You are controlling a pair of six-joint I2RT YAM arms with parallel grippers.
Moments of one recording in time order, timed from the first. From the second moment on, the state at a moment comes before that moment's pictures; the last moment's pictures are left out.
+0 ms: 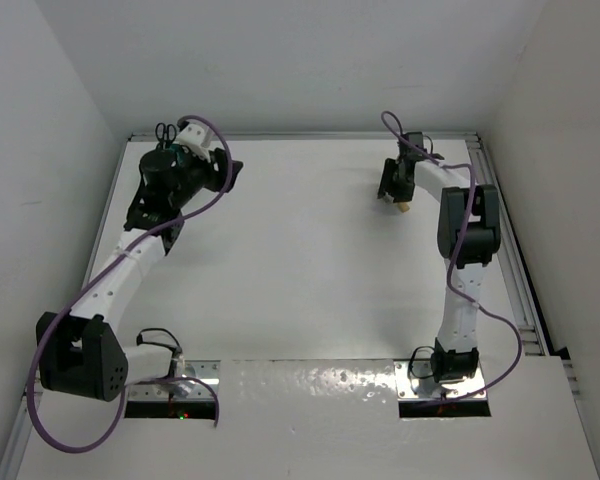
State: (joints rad) left arm -0.15 1.24 0.98 0.16 0.35 -0.01; right arm 0.07 2.23 1.64 -0.45 -0.04 0.30
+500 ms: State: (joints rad) left arm -0.13 1.24 0.97 0.26 0.31 -0.03; right arm 0.07 2.23 1.61 -0.41 -0.04 0.33
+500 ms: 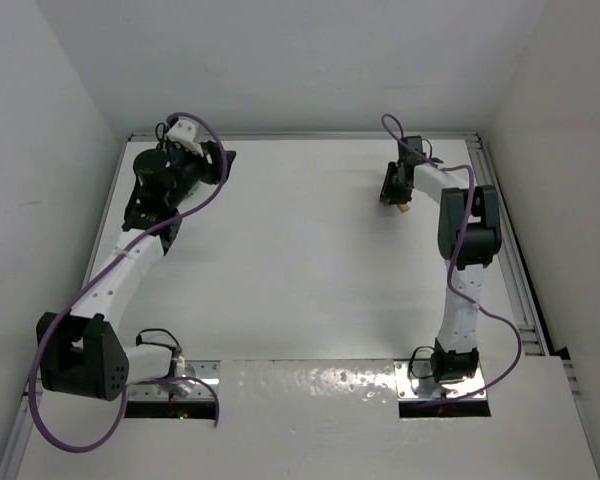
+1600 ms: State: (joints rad) left arm -0.14 1.25 0.90 0.34 0.67 0.12; right arm 0.27 1.60 1.14 -0.23 -0.24 0.13
